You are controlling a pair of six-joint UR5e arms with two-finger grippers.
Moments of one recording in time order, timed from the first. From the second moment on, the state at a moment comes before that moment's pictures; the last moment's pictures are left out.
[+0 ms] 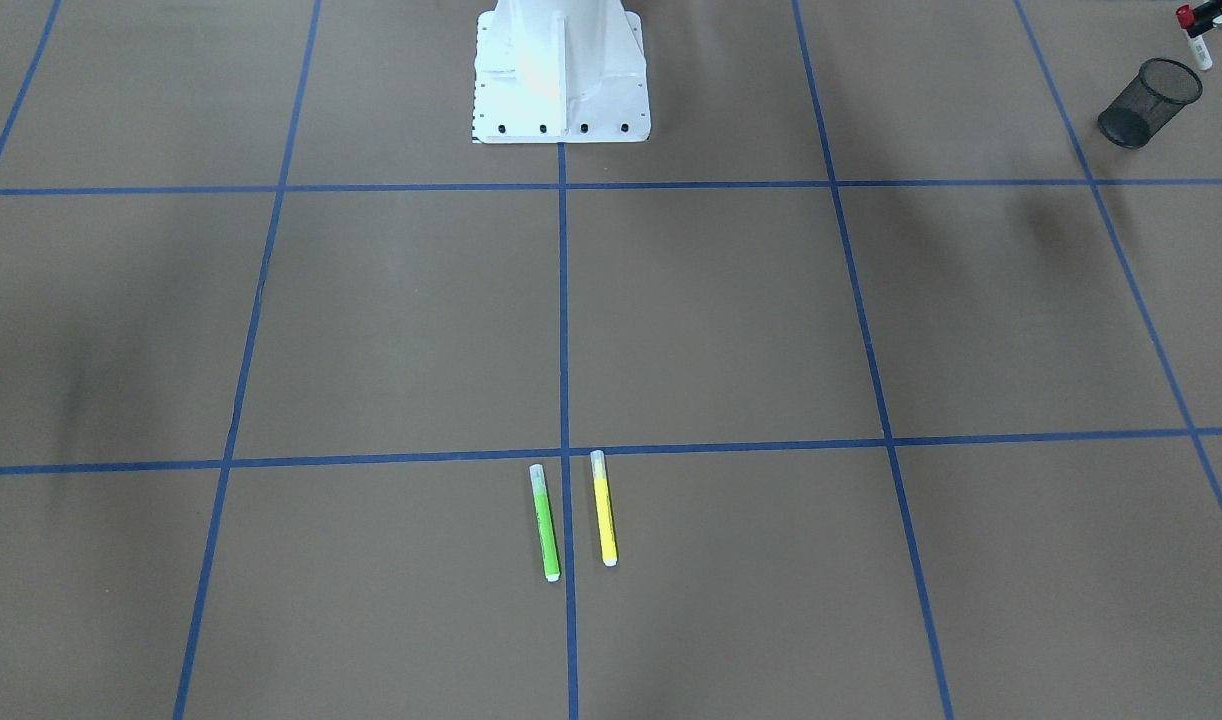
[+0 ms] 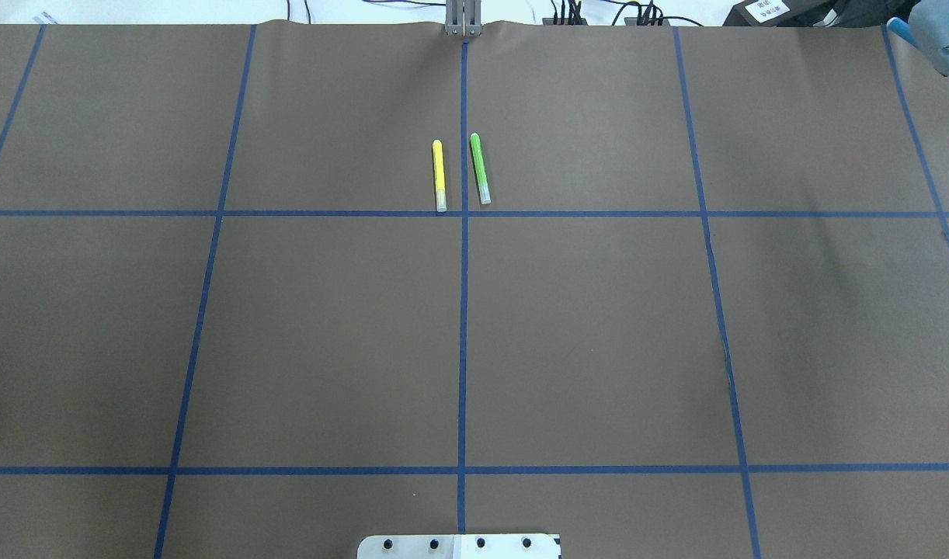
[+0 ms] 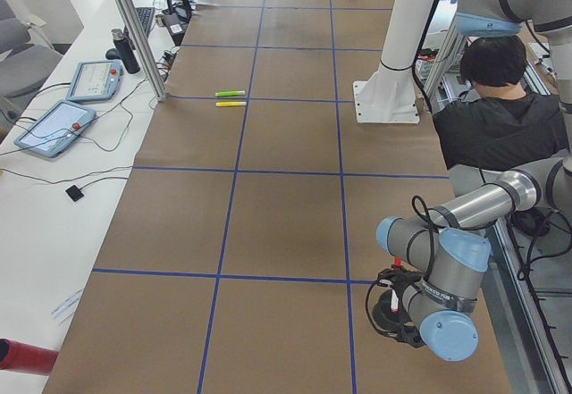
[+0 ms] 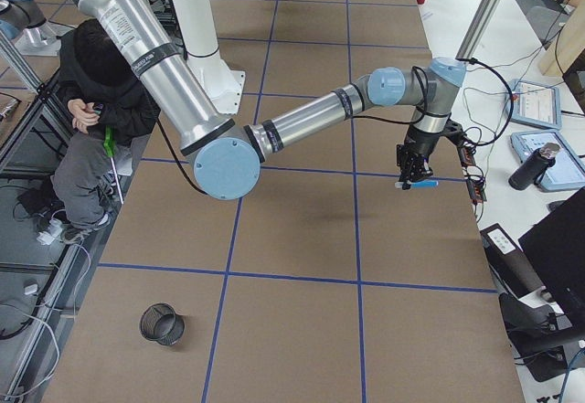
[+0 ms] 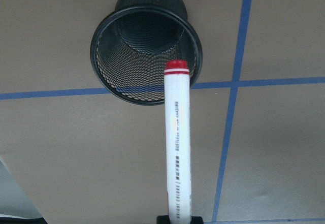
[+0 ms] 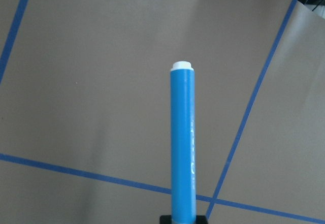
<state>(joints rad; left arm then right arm) -1.99 -1.05 -1.78 -0.54 -2.70 -0.17 1.36 -1.01 1.47 -2.04 2.05 -0.16</state>
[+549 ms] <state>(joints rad) -1.99 -1.05 -1.73 -0.54 -2.70 -0.13 1.42 -1.13 1.62 -2.23 2.06 -0.31</state>
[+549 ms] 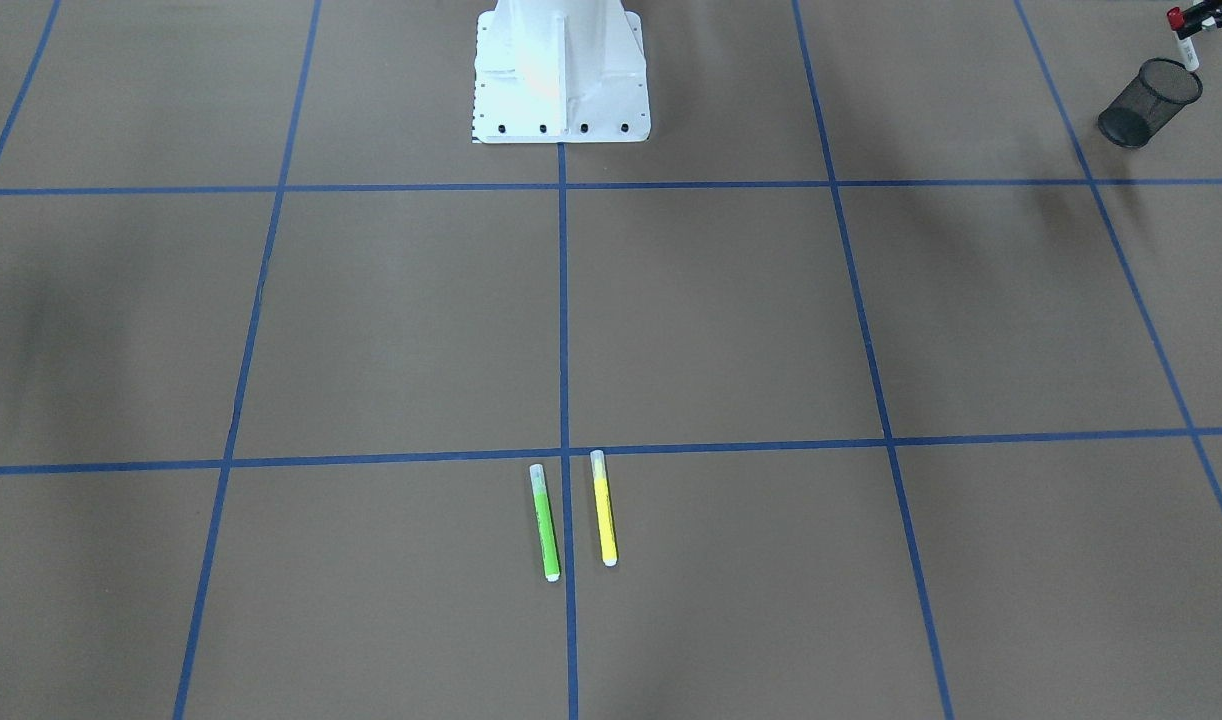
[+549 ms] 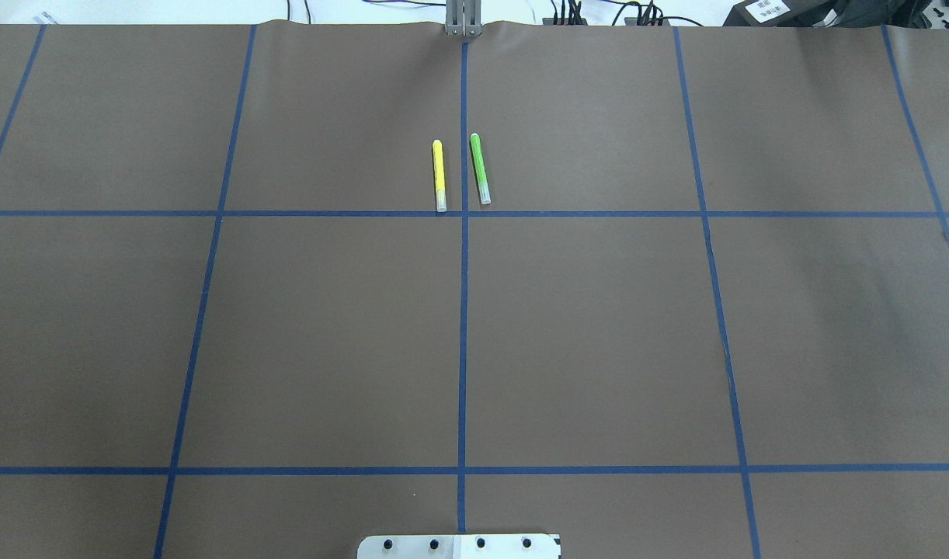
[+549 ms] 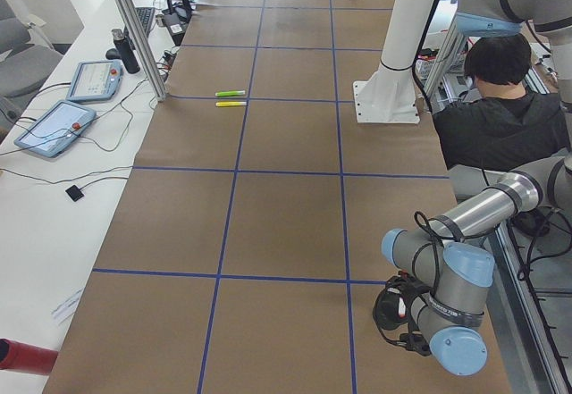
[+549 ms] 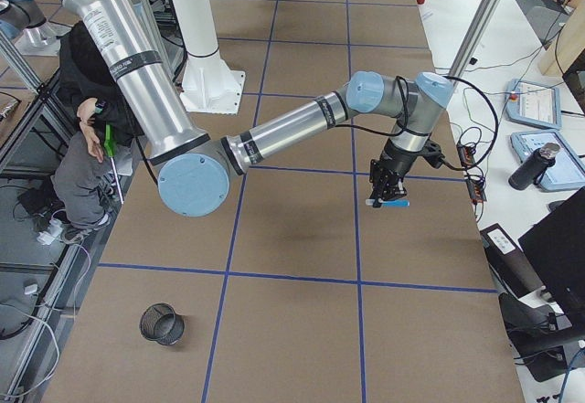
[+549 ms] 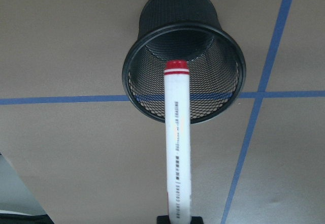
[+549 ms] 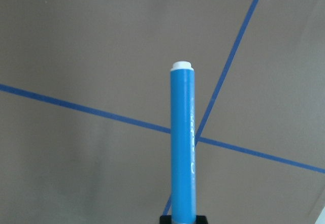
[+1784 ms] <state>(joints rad) -1.98 -1.09 -1.67 -0.55 -2.74 -0.08 1.58 -1.30 1.73 -2.36 2.04 -0.56</state>
